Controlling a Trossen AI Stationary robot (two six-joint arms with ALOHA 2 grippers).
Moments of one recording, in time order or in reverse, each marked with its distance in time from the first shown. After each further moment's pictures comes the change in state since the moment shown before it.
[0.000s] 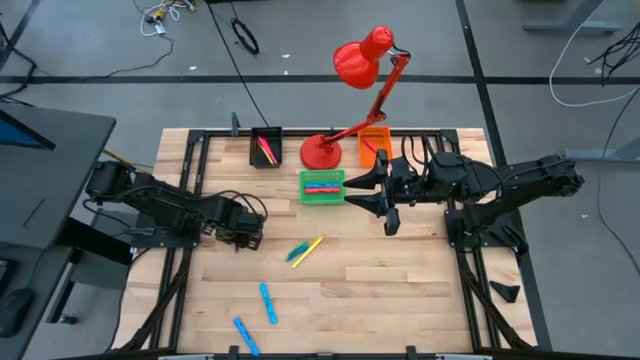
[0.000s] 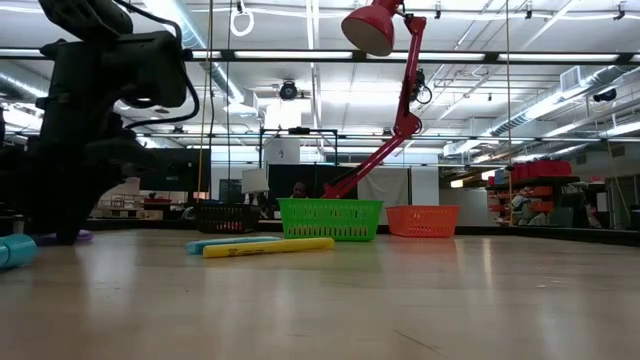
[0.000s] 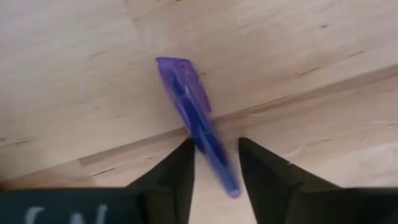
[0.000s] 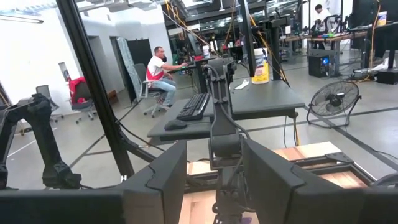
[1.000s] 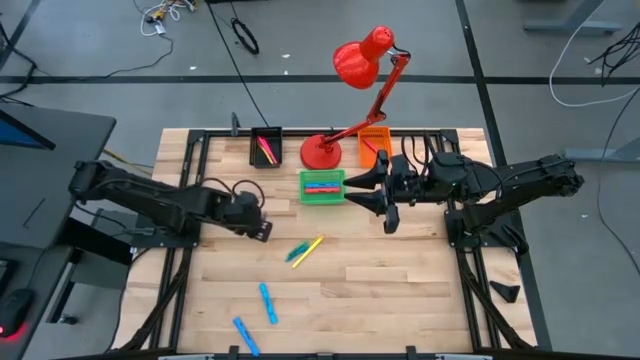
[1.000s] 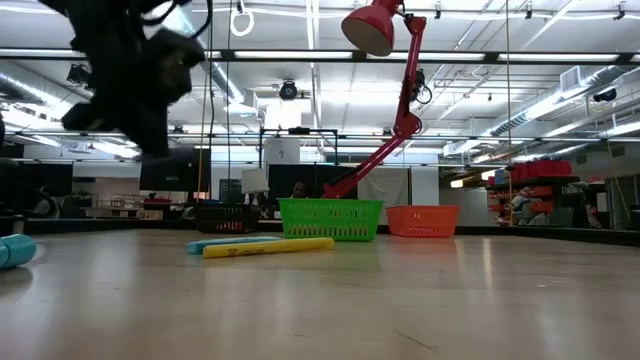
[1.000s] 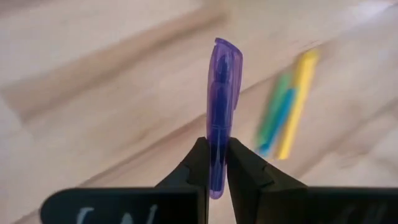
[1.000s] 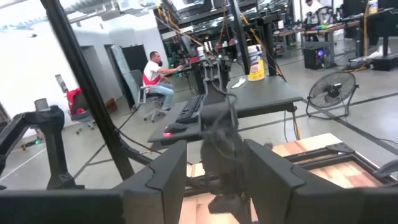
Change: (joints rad) left arm -0.019 -0.228 0.154 0.047 -0.249 0.103; right arm 0.000 0.000 0.000 0.001 0.034 0.077
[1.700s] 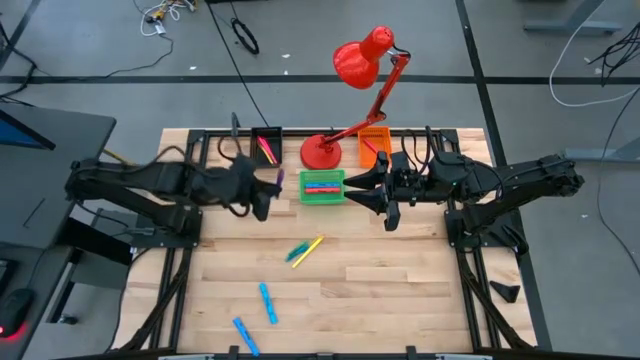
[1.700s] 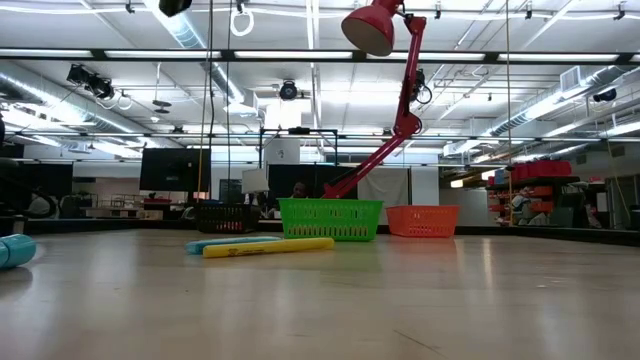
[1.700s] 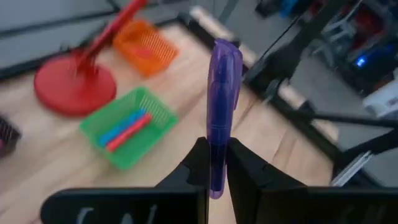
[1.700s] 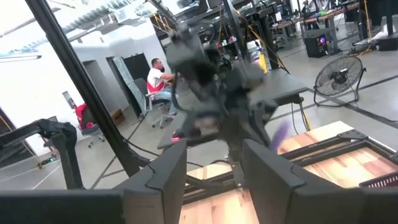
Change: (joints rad) left arm -0.003 -0.048 0.479 0.010 -0.303 0.473; right arm 0.000 0.000 0.000 0.008 0.001 0.107
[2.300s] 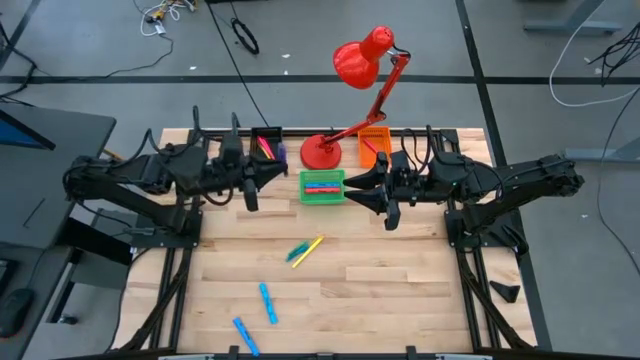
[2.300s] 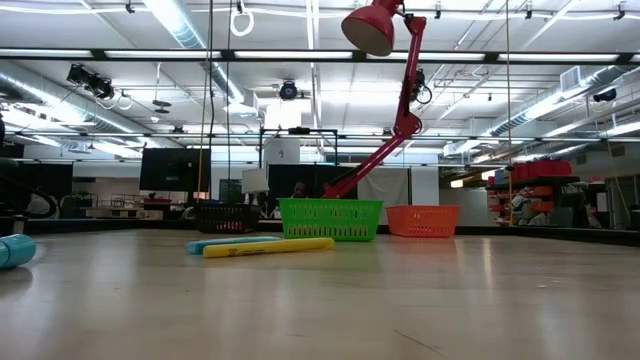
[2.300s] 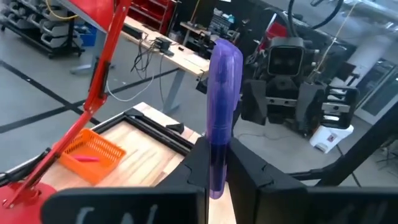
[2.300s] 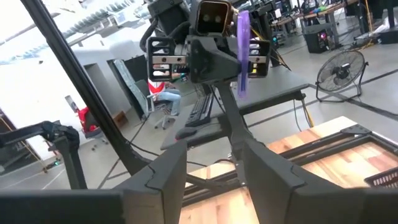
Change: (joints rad) left arm 0.000 0.002 0.121 0.325 -0.010 0.320; right arm 0.000 0.000 0.000 -0.001 0.001 0.043
